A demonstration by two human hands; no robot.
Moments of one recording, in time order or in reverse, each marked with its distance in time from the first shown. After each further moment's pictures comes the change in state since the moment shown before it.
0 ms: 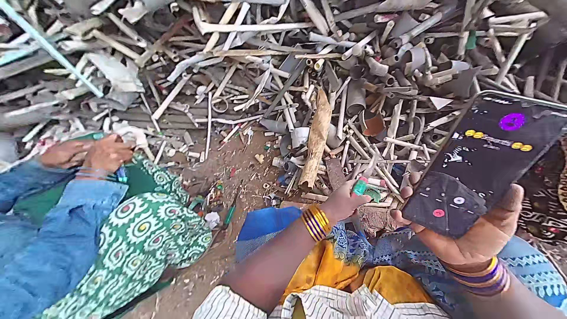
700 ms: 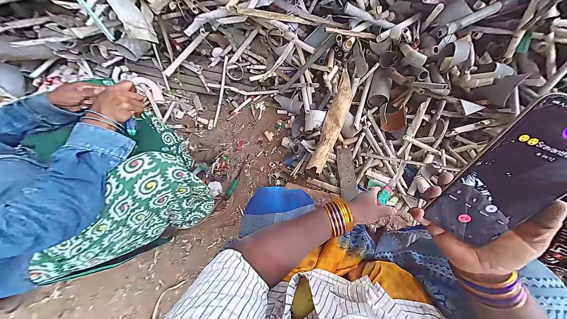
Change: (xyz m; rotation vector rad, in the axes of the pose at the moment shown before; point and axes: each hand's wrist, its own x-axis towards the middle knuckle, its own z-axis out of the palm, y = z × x) left_hand 0.002 -0.004 0.015 0.183 -0.163 -0.111; right_hand 0.000 0.005 -0.008 -0.089 0.123 -0.028
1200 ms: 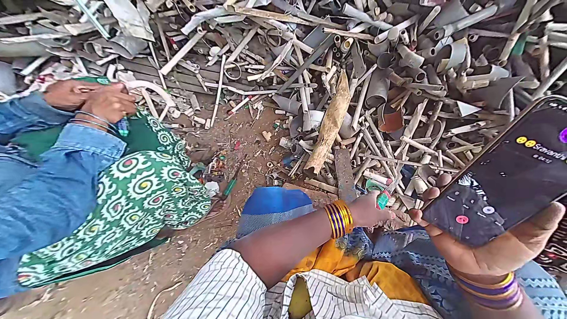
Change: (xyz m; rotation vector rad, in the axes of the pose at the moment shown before) left_hand 0.004 -0.002 0.005 0.043 -0.040 -0.004; right_hand 0.000 -0.002 0.002 0.027 -0.030 0.025
